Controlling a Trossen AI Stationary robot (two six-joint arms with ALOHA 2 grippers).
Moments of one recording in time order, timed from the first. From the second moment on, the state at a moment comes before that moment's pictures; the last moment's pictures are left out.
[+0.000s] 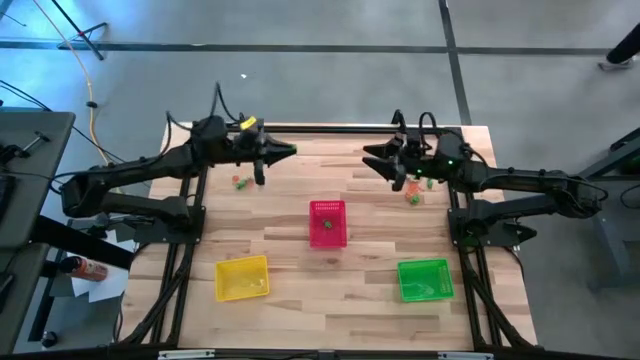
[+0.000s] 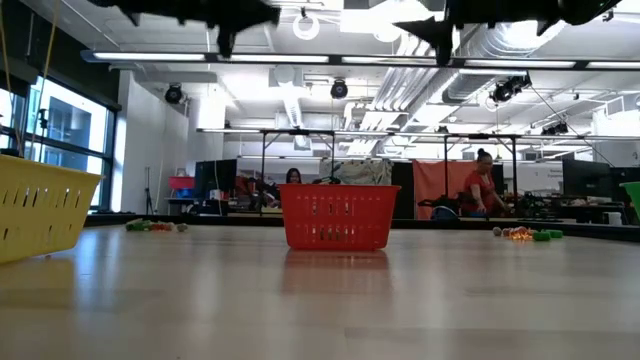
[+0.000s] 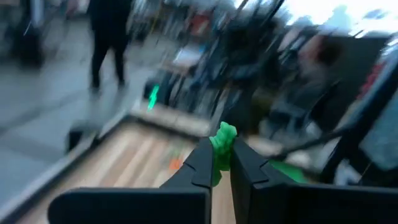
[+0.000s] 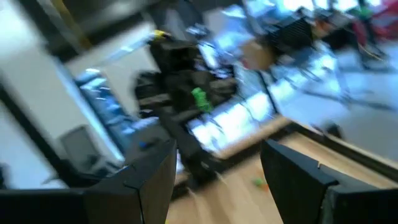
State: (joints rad) left arm 0.39 1.05 0.81 0.25 0.29 -0.23; right arm -0.26 0.99 0.67 0.44 -0.13 0.46
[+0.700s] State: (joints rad) left arm 0.28 1.11 0.81 0.36 0.31 -0.26; right arm -0.19 0.99 0.68 0.47 -0.17 0.31
